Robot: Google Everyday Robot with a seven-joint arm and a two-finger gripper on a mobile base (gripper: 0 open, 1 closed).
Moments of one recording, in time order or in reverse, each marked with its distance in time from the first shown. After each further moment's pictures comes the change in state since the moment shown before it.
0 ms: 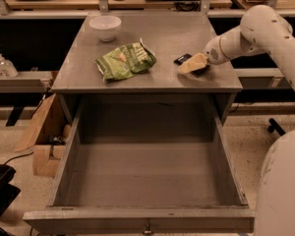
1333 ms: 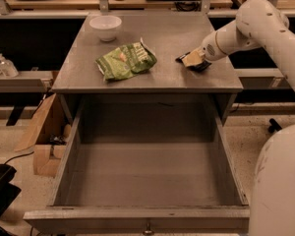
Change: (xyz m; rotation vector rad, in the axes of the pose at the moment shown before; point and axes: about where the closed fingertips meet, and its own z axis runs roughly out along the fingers) arm -0.019 0.005 -0.009 0.007 0.006 -0.014
